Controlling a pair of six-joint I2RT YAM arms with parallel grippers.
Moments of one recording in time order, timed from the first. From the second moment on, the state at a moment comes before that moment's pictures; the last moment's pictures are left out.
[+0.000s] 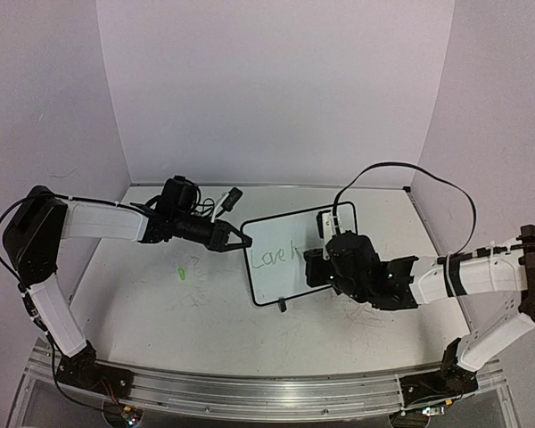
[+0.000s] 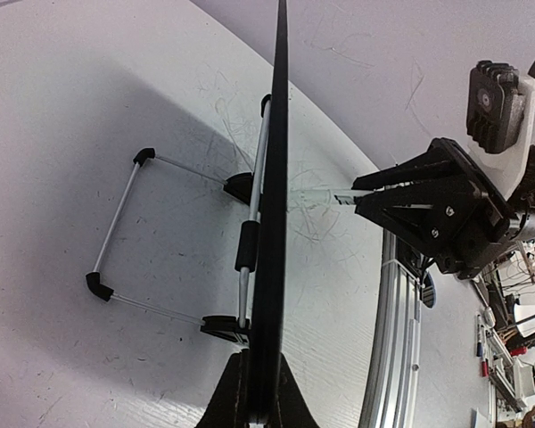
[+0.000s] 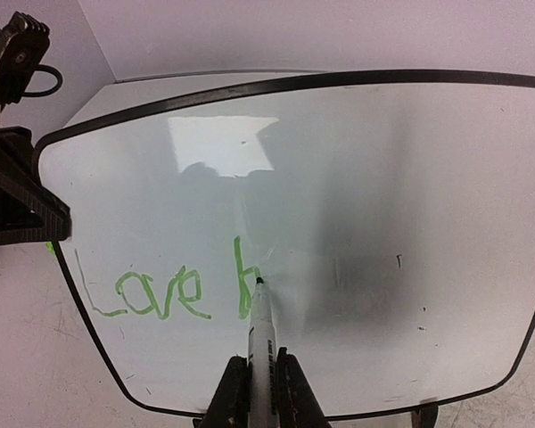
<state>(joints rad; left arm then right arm) -0.61 1.74 1.07 0.10 0.82 -0.22 1.03 1.47 0.78 0.17 0.51 0.49</state>
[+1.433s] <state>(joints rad) -0.61 1.74 1.07 0.10 0.82 -0.22 1.01 1.42 0.72 0.20 0.47 0.51</state>
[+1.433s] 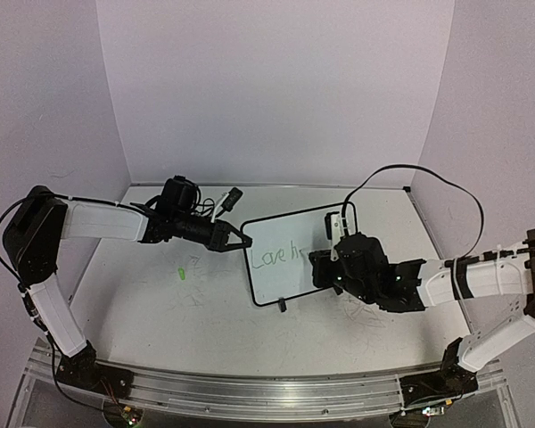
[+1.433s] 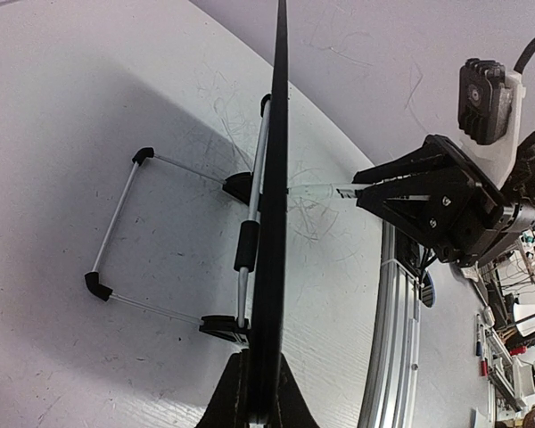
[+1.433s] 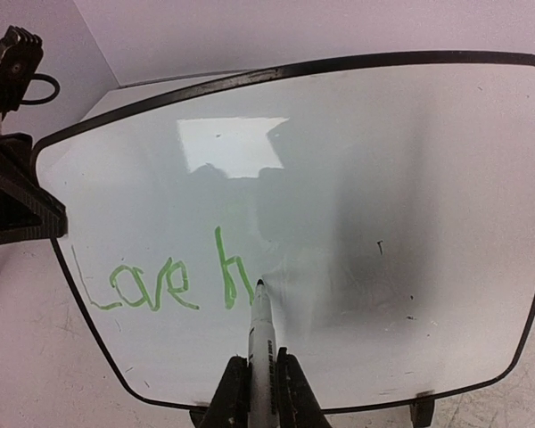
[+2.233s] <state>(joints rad) -0.61 1.74 1.07 0.10 0.82 -0.22 1.00 1.43 0.72 0.20 0.51 0.55</state>
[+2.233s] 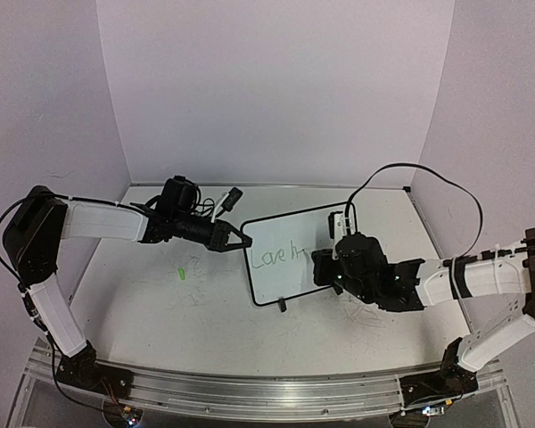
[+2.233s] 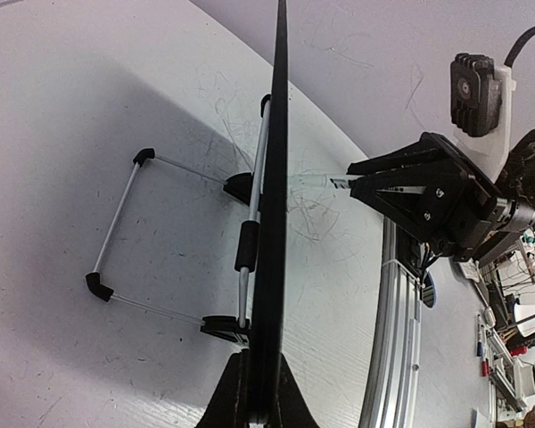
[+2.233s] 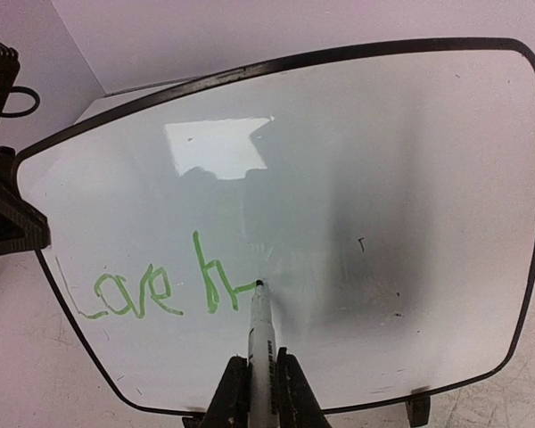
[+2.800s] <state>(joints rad) -0.61 1.74 1.07 0.10 0.82 -0.22 0.98 1.42 0.72 0.23 0.49 0.53</state>
